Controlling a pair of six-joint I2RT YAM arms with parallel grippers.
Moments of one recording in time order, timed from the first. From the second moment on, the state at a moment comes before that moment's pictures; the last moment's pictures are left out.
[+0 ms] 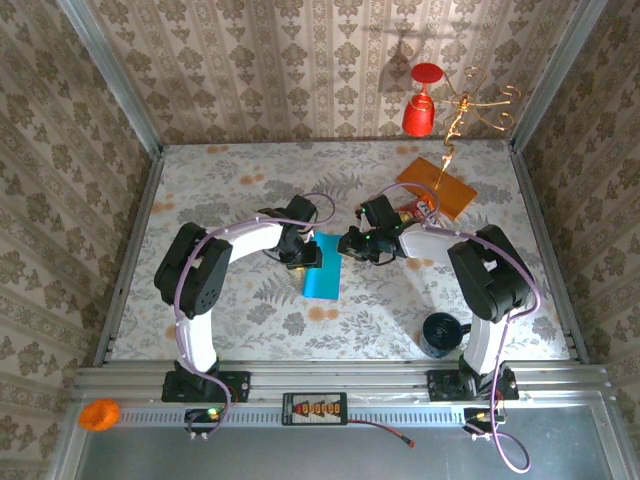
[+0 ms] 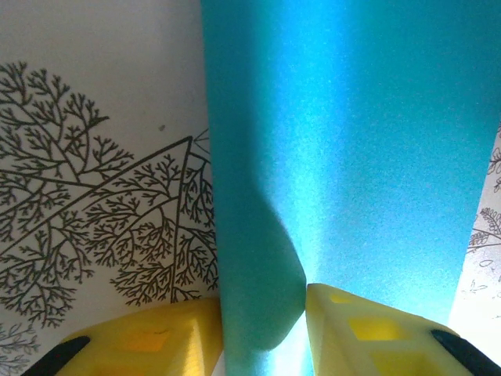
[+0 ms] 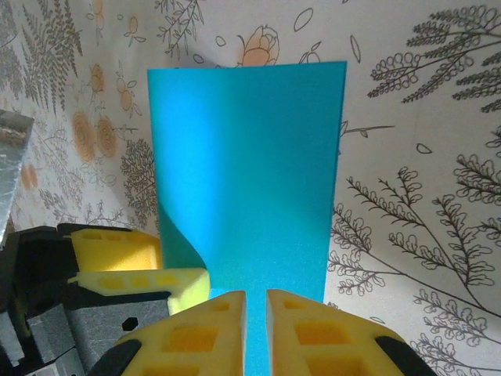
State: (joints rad) left arm -0.63 1.93 1.21 -0.61 0.23 -0.49; right arm 0.49 1.84 1.05 -0.14 -0.42 0.80
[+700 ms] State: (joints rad) left arm -0.63 1.94 1.21 -0.62 0.24 -0.49; right arm 0.54 1.92 1.06 -0.14 -0.45 0.79
